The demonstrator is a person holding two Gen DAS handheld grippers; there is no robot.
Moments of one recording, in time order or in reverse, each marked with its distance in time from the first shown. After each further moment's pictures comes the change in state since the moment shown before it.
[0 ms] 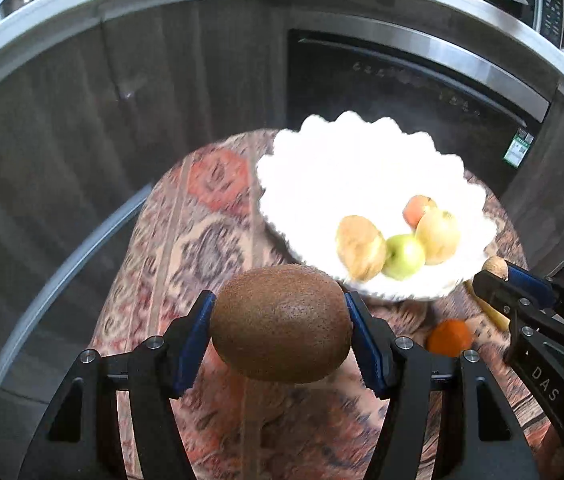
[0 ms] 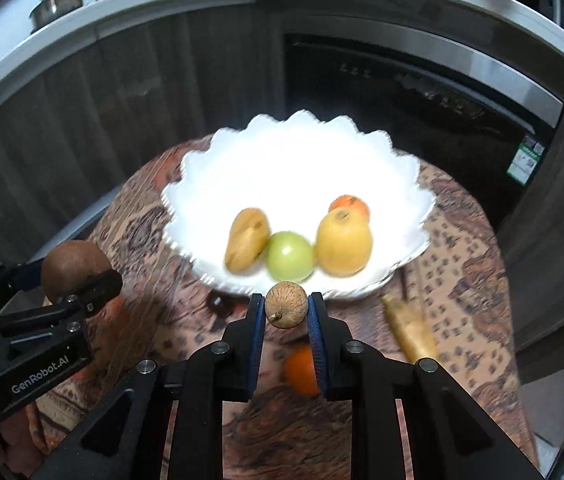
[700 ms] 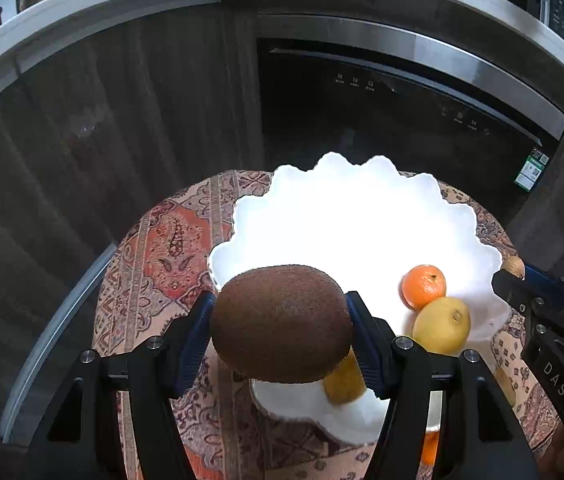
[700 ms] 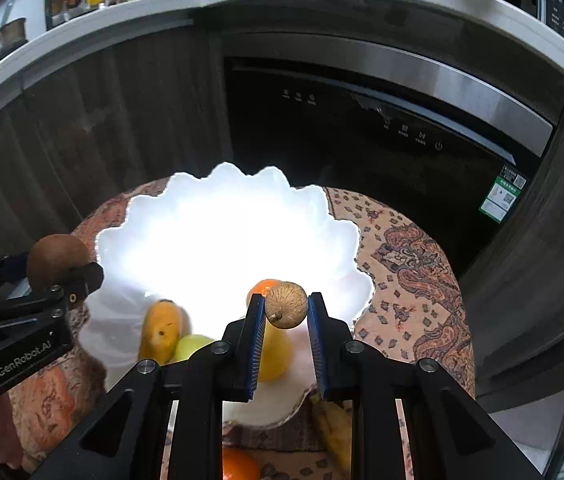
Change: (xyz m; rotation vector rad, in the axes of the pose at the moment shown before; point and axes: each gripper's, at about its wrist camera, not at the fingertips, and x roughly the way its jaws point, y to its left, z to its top) left arm 0.063 -0.029 0.084 0.057 0.007 -0.012; right arm 0.046 -0.055 0.067 0.058 -0.014 -0.105
